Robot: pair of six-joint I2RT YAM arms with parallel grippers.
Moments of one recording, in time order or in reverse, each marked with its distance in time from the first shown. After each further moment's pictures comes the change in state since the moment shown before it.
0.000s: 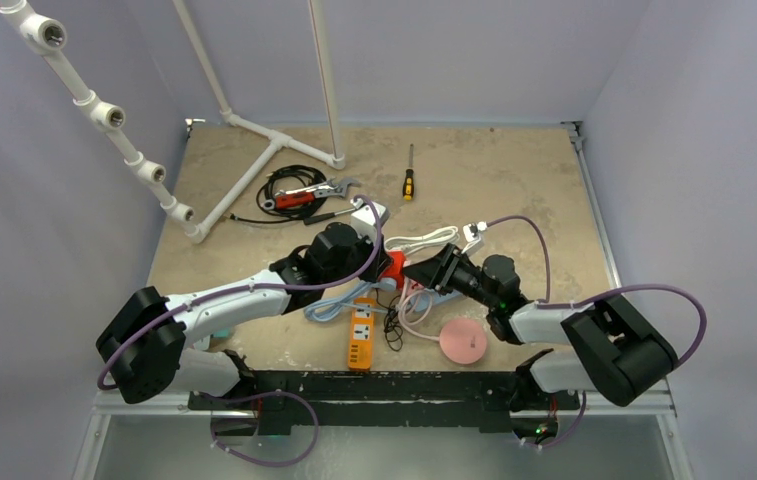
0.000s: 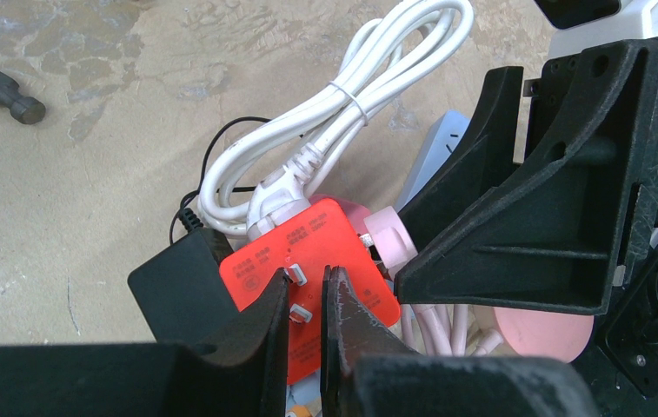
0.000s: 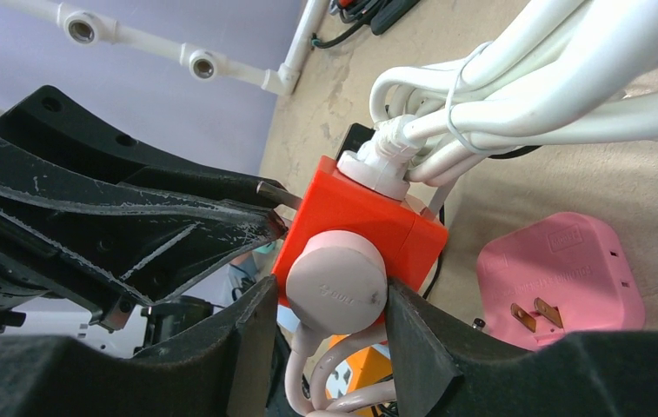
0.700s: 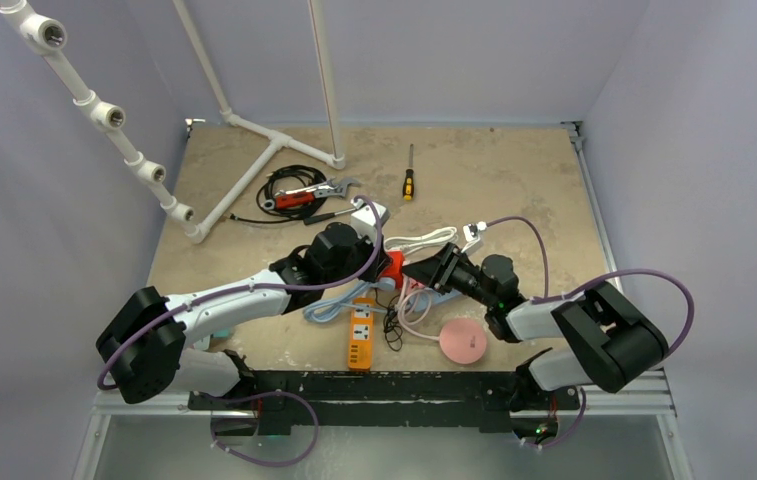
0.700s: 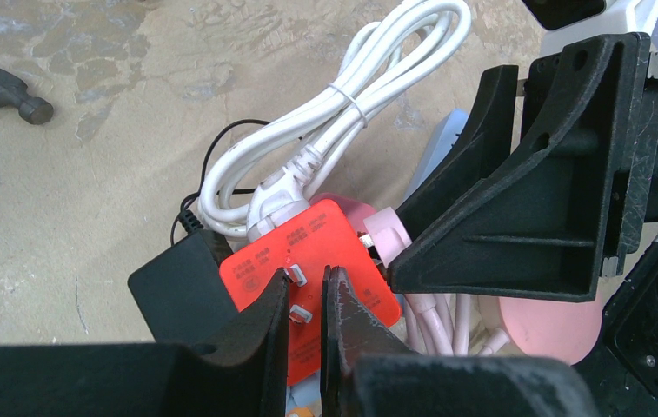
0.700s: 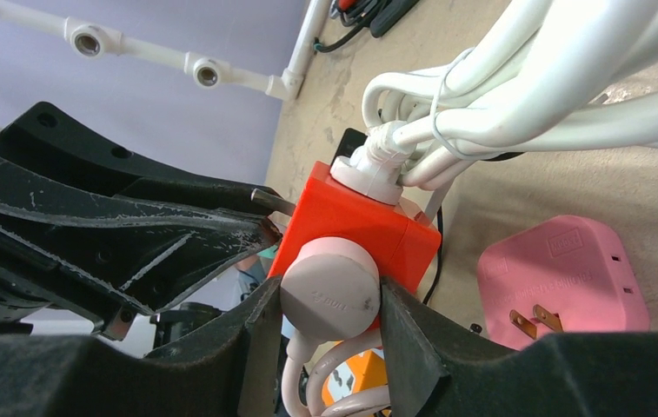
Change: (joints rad) left arm 0.000 0.000 0.000 -0.005 -0.005 0.011; right arm -0.001 0.071 0.000 0.080 -0.005 0.043
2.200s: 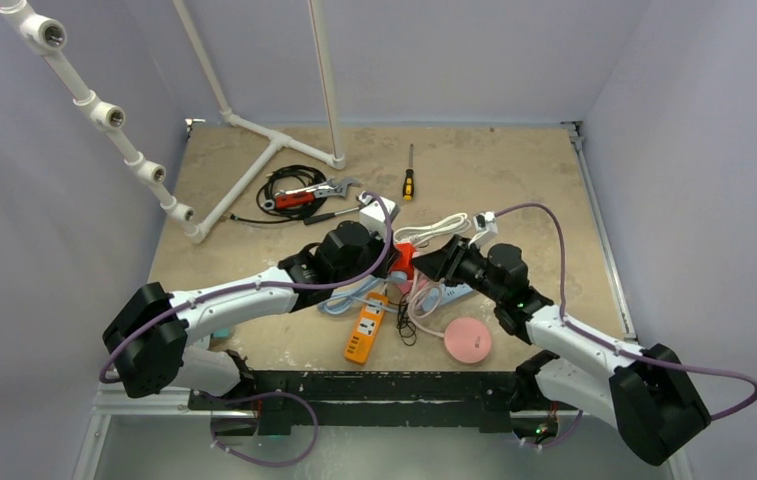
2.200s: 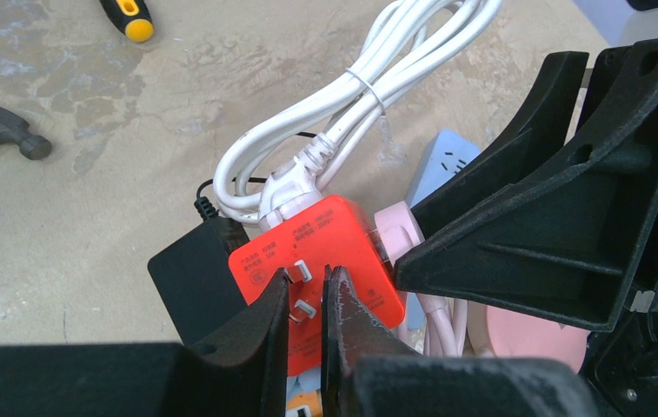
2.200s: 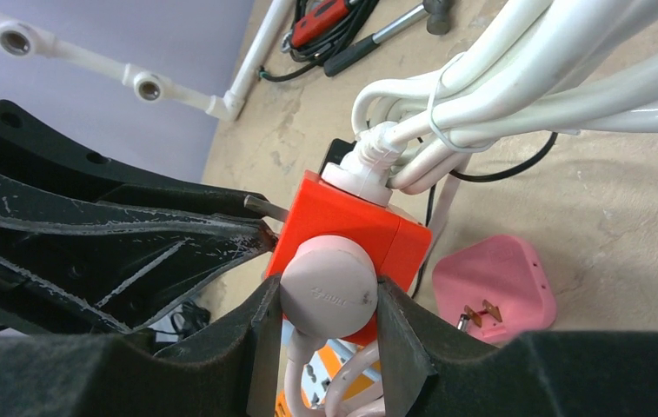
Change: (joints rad) left arm -0.051 0.035 0.079 -0.023 -0.118 -0.012; right arm -0.008 -0.392 0.115 -0.604 0.140 -0.236
